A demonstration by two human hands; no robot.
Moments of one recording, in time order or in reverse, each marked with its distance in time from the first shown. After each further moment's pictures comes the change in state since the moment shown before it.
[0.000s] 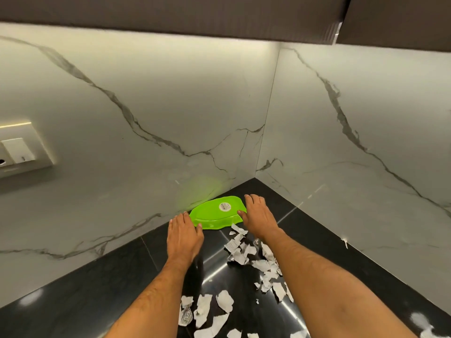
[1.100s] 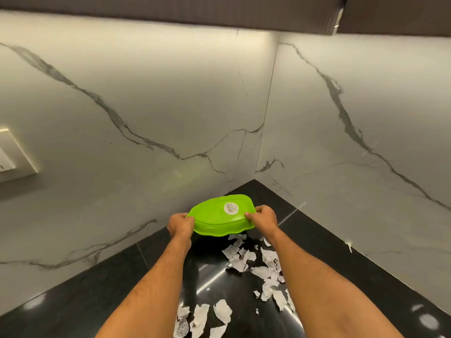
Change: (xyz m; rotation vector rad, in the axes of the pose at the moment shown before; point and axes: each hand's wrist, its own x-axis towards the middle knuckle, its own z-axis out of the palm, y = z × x) left_hand 0.060 0.021 0.009 -0.844 -0.020 -0.646; right_hand 0.021 0.032 0.024 0.808 -0.012 0.569
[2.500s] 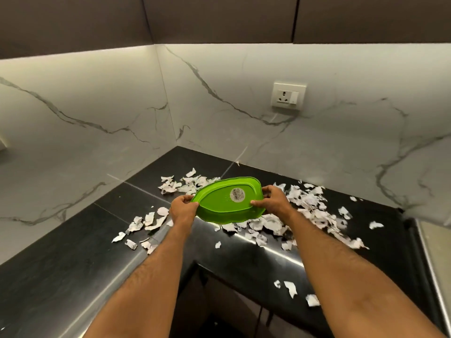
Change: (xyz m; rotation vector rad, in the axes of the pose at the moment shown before) left_hand -0.381 -0.103 -0.042 0.005 -0.401 0.286; right_hand -0.404 0.186 -0.263 0.263 0.138 0.039
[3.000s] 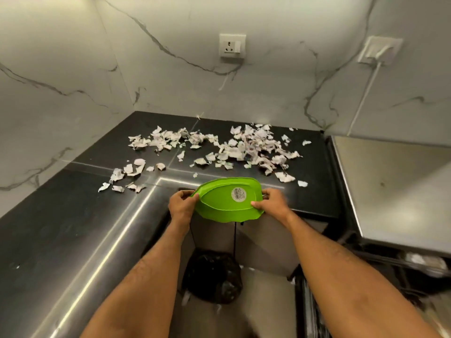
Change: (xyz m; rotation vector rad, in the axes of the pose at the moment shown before) left_hand -0.204 -0.112 -0.083 0.046 -0.339 0.027; right_hand -0.295 0.136 0.023 -0.011 0.259 0.238
